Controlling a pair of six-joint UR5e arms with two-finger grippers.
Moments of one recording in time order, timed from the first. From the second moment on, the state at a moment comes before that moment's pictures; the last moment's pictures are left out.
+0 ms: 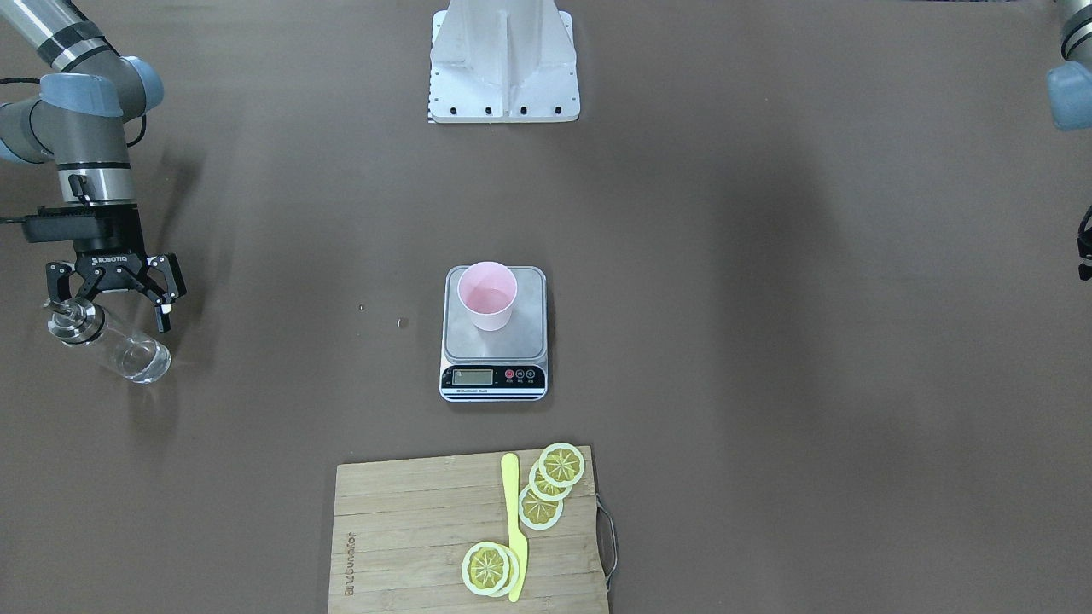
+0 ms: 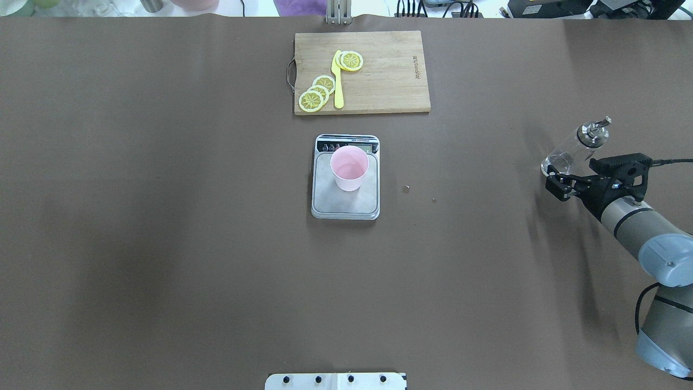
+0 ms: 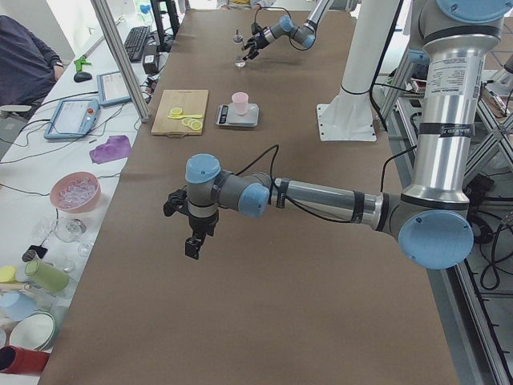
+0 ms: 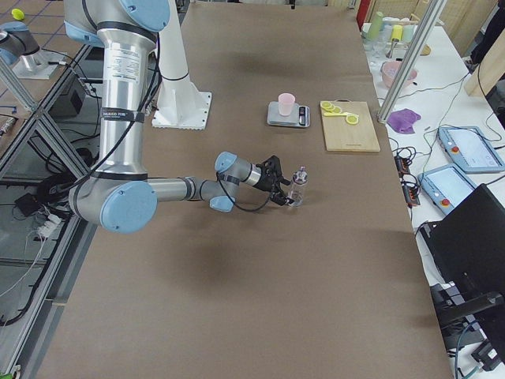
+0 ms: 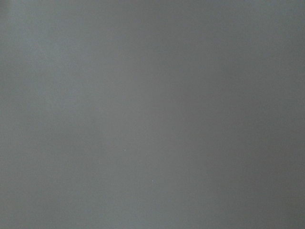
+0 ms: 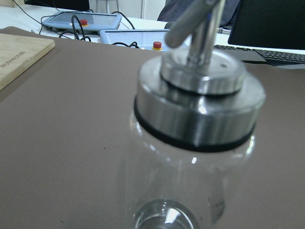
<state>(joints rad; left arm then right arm) -1.38 -1.62 -1.65 -1.74 -2.13 0.00 0.55 -1.67 1.56 -0.36 1.08 0.97</state>
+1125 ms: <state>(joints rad) -1.38 -1.62 -1.66 -1.74 -2.13 0.00 0.60 -1.61 1.50 -0.36 1.09 0.96</state>
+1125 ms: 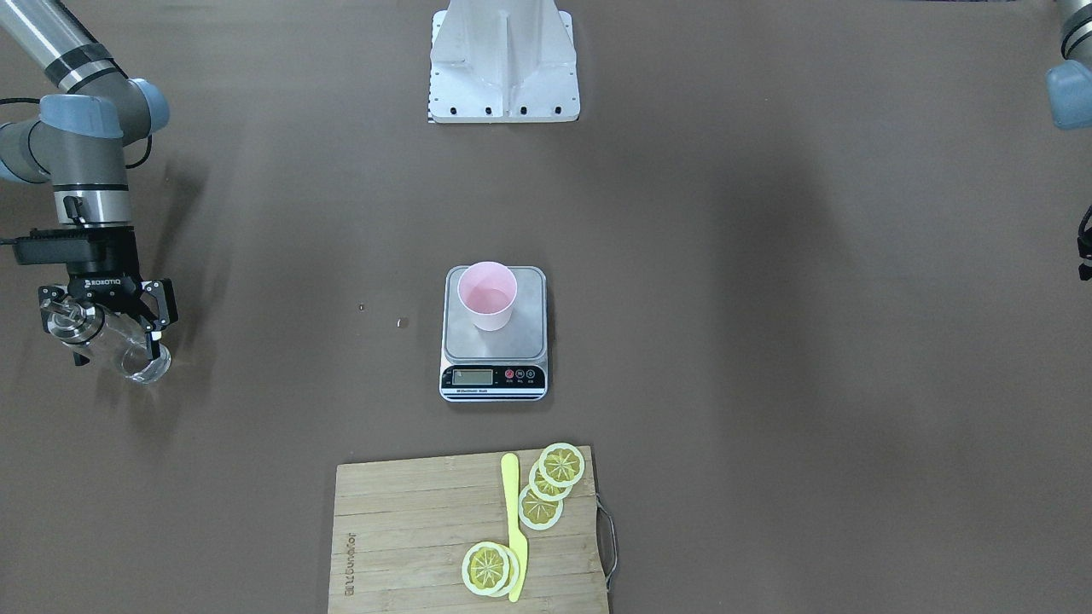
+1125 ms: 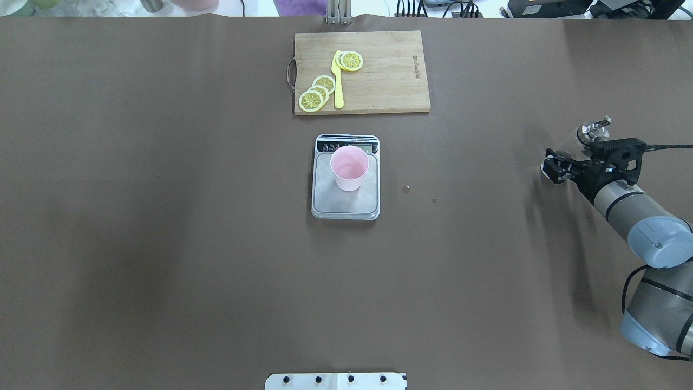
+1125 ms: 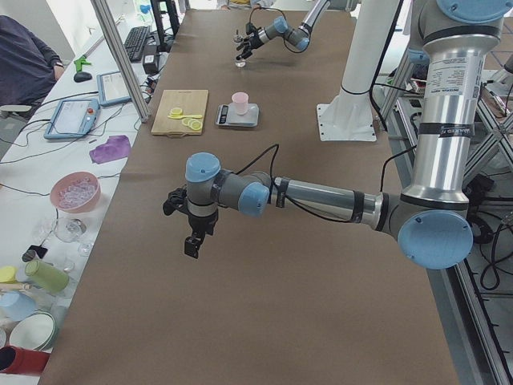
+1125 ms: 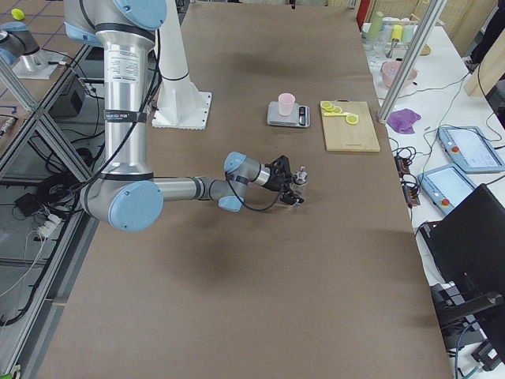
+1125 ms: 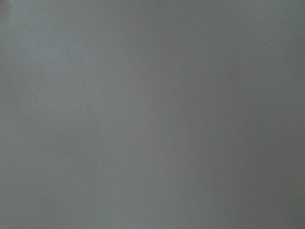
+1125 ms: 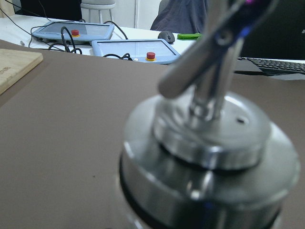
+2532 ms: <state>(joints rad) -1.38 -1.61 -1.65 -1.74 -2.14 0.00 0.60 -1.61 1.65 -0.50 1.09 0.85</state>
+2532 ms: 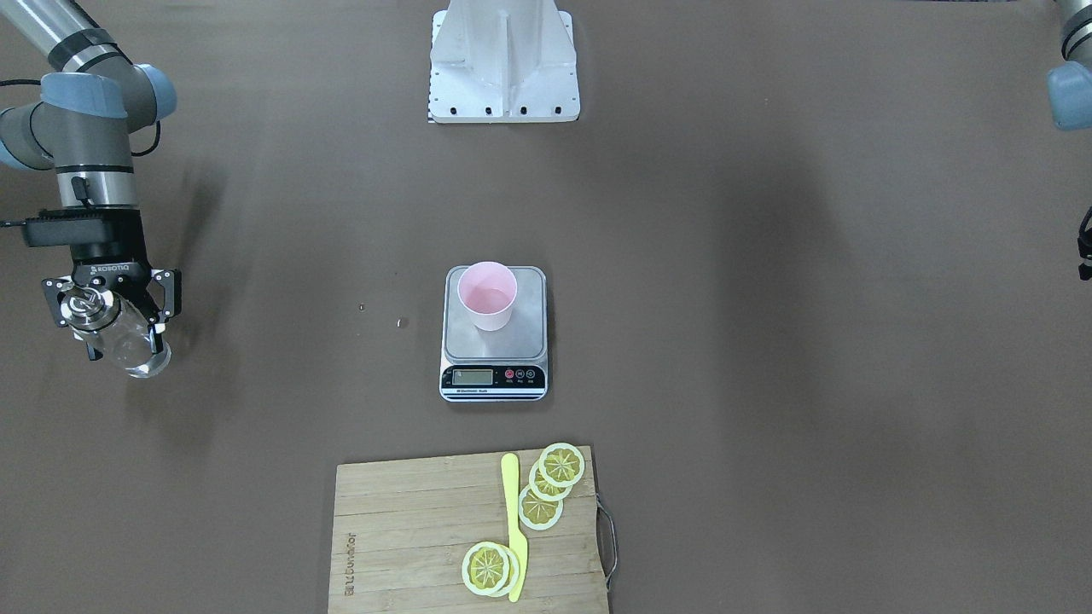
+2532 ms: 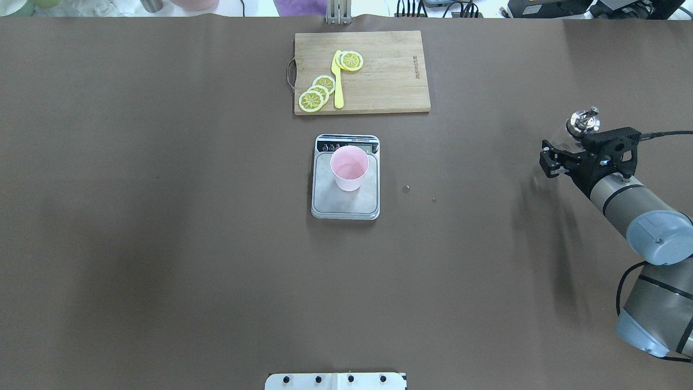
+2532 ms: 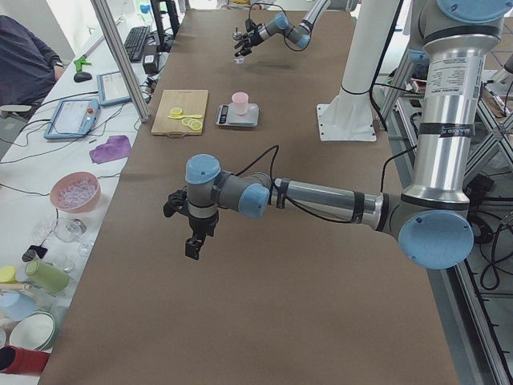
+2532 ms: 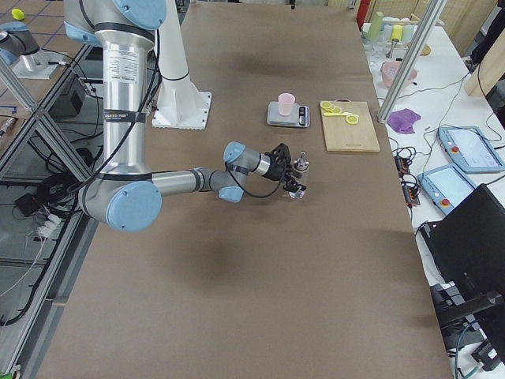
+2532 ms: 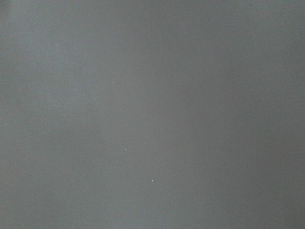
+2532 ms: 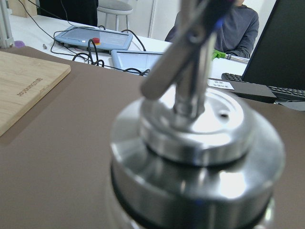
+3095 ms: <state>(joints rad) -1.44 -1.51 -1.66 -1.73 -2.27 -0.03 0.56 -1.55 1.82 -0.88 1.07 0.84</state>
